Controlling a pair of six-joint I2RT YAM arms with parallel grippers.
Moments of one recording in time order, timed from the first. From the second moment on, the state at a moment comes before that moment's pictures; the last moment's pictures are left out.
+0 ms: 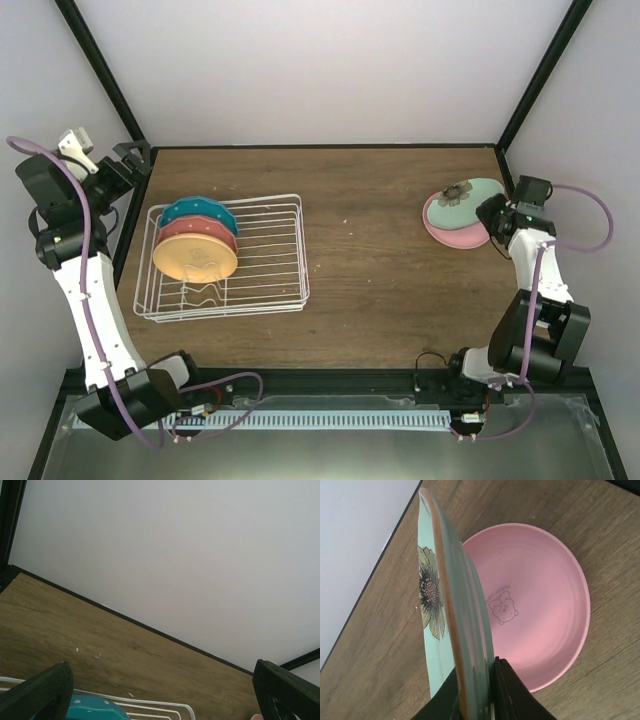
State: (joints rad) left arm 0.46 1.11 1.36 -0.51 0.63 -0.49; right arm -0.32 1.38 1.04 -0.44 -0.20 0.66
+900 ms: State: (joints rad) left arm 0.46 1.09 1.36 -0.56 0.63 -0.46; right arm -0.37 1.61 1.00 -0.25 -0.33 0.74
